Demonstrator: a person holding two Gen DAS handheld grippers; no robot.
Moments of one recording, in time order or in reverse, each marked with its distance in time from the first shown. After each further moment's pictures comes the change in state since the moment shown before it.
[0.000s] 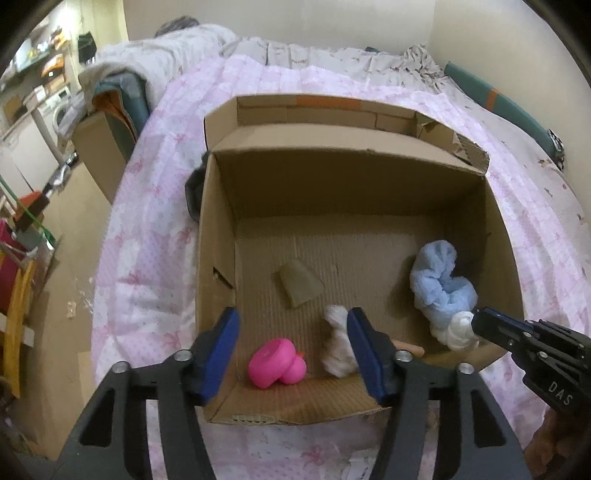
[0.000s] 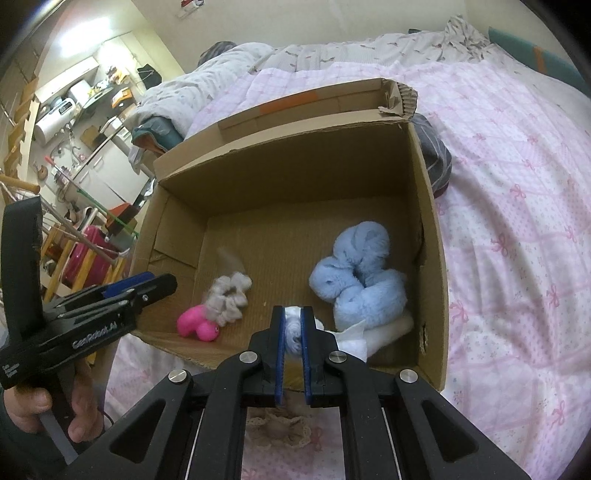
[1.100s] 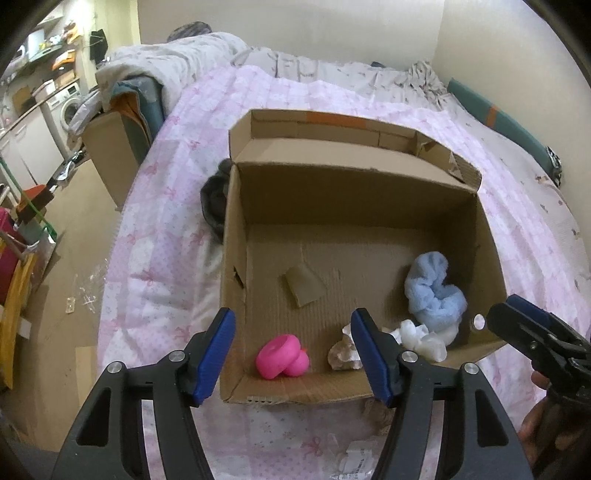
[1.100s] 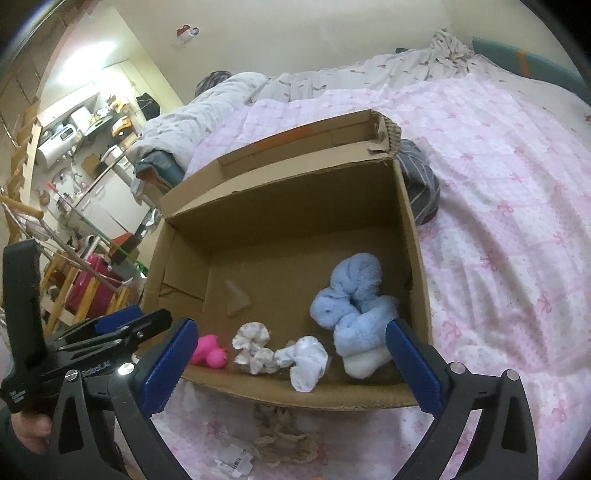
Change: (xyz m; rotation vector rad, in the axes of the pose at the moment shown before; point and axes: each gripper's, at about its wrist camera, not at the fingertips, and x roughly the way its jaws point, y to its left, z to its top) left arm -0.024 0.013 -0.006 -0.050 -0.037 -0.013; right arm -0.023 -0.004 0.002 0.043 -0.121 0.000
